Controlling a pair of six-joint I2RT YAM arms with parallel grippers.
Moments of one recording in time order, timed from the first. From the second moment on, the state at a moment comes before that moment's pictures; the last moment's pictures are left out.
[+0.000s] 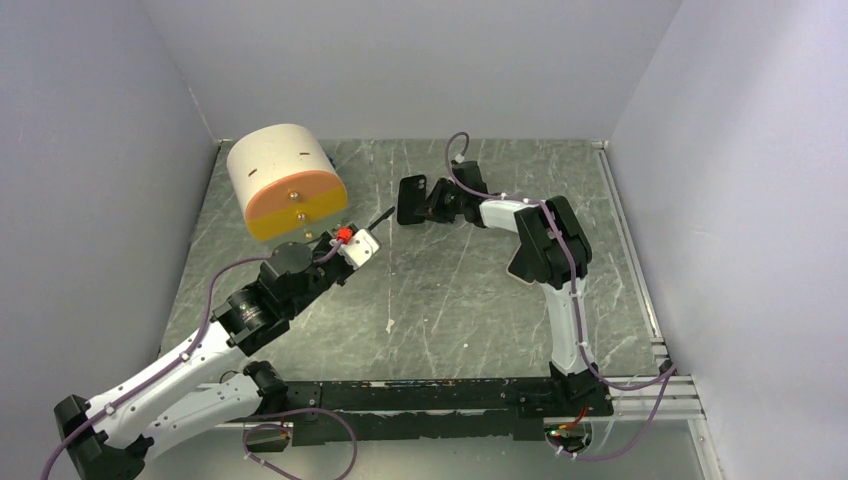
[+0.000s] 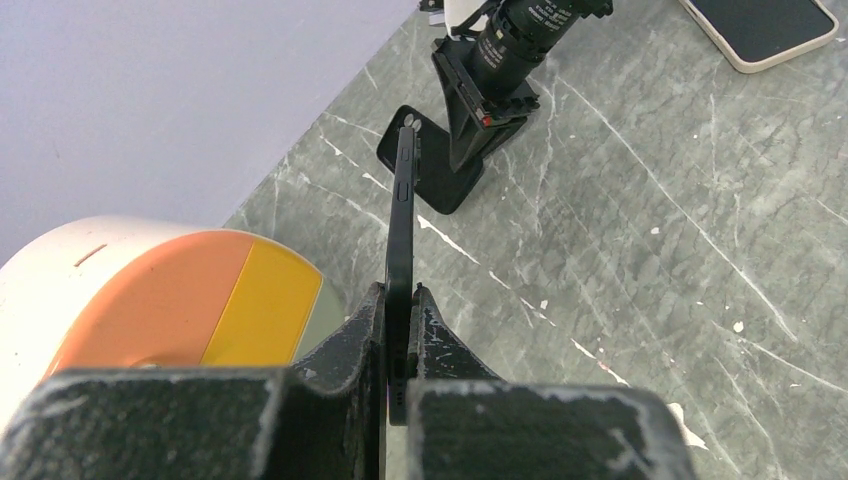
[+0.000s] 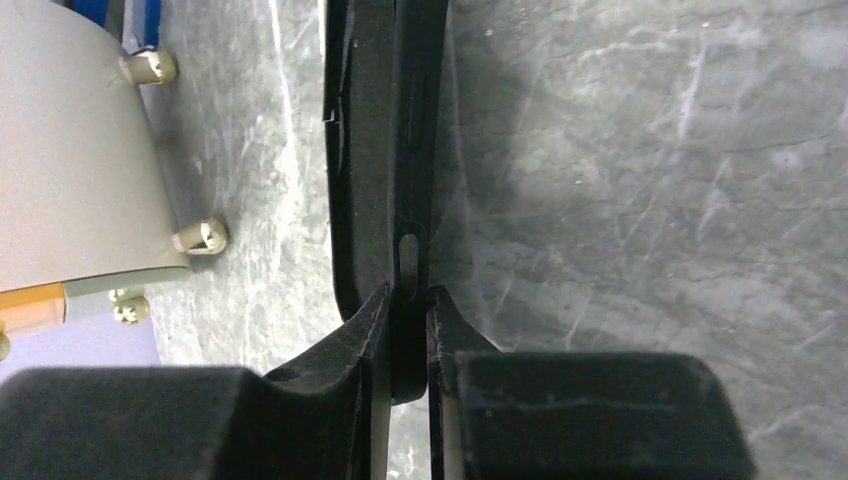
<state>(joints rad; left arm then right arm) -0.82 0.77 0.74 -0.15 -0.19 0.41 0.41 2.22 1.43 0.14 -0.37 0.80</state>
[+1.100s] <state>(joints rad) -0.80 0.93 0.74 -0.12 -0.14 0.42 0.49 1.54 0.82 0.31 -0.27 1.03</state>
